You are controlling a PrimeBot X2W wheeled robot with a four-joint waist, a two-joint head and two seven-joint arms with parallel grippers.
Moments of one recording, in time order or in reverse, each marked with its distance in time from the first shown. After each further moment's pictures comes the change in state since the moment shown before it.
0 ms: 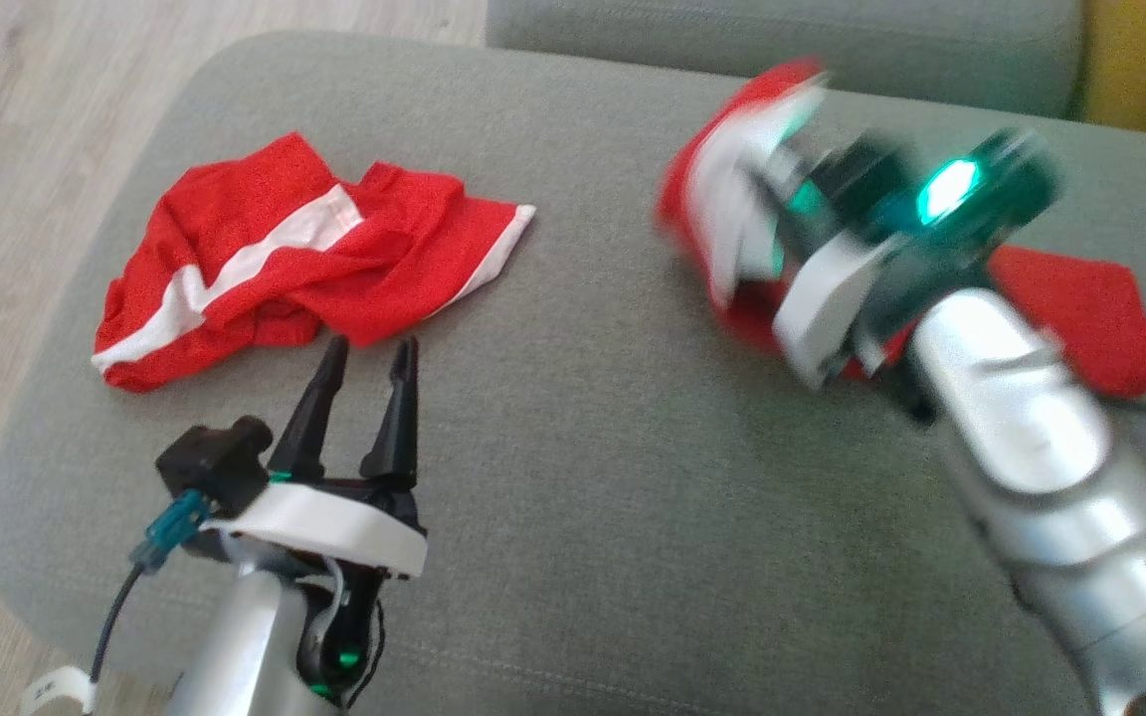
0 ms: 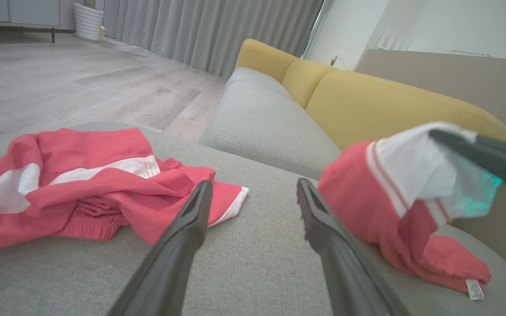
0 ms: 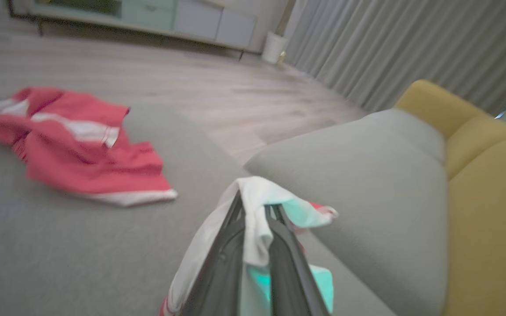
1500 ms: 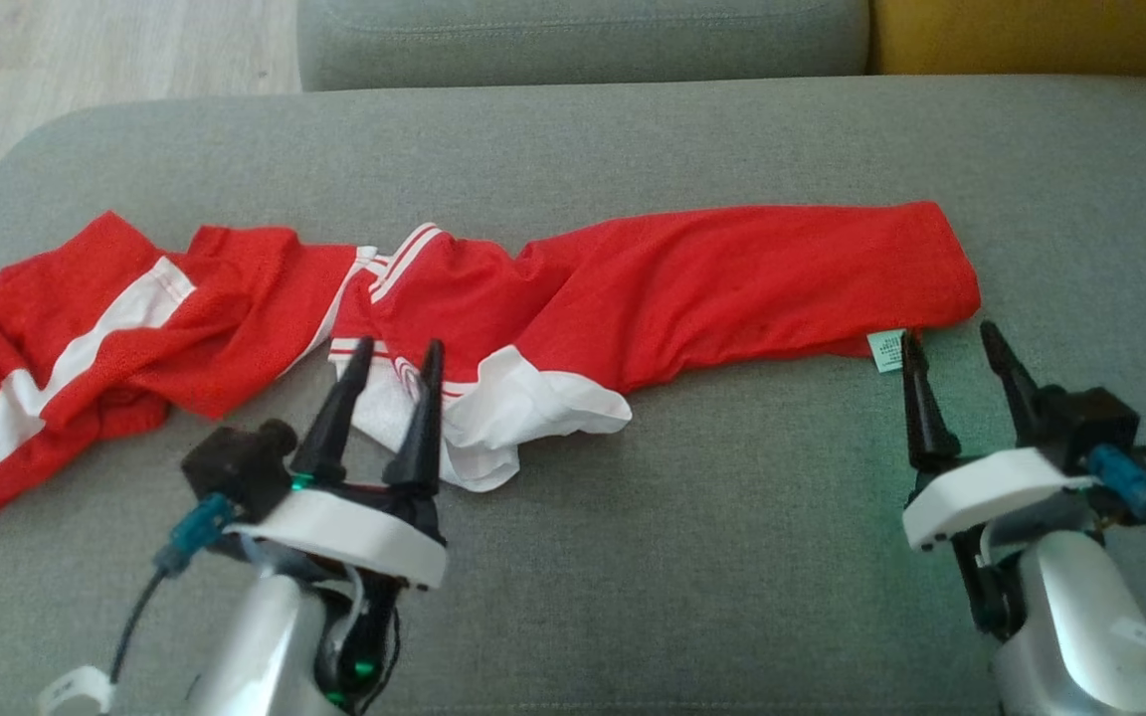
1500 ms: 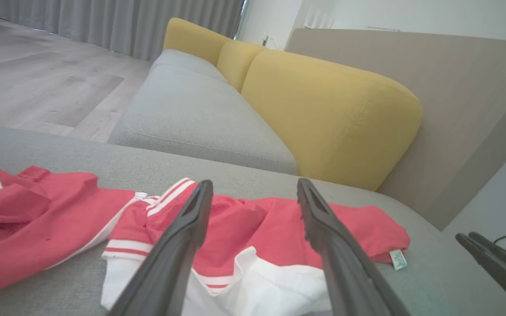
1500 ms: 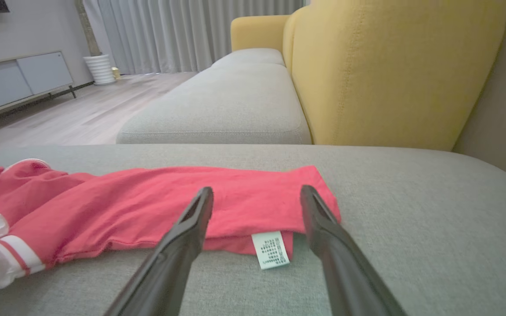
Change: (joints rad) left arm 0.001 0.001 -0.057 -0.019 0.002 -0.004 0.000; right arm 0.488 0.171 -0.519 -0.029 -0.017 0.000 -0.272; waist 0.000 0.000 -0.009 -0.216
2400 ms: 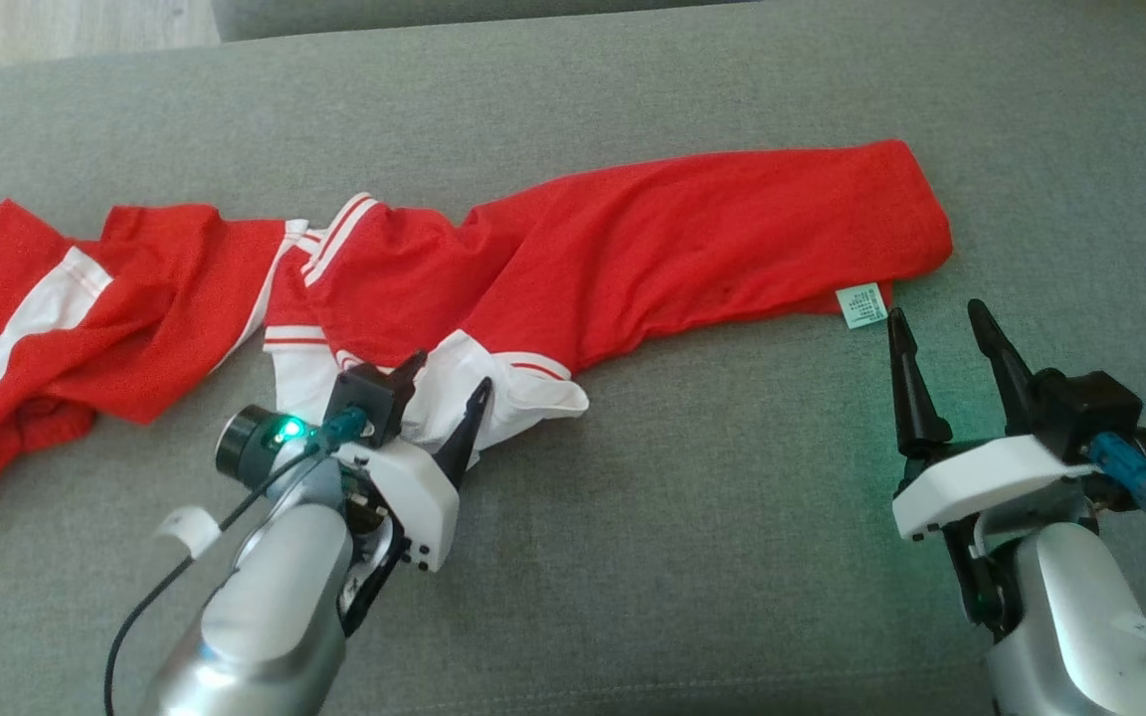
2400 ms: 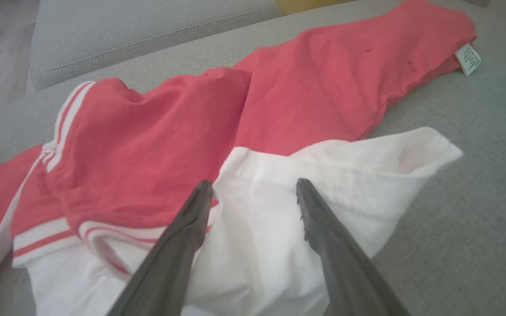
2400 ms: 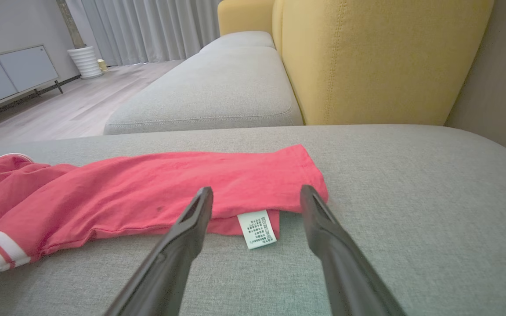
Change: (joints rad) left arm -0.278 0.088 -0.252 0.420 0.215 0.011 0.107; right arm 0.019 0.008 0.029 -0.112 0.038 0.000 0.057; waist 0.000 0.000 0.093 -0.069
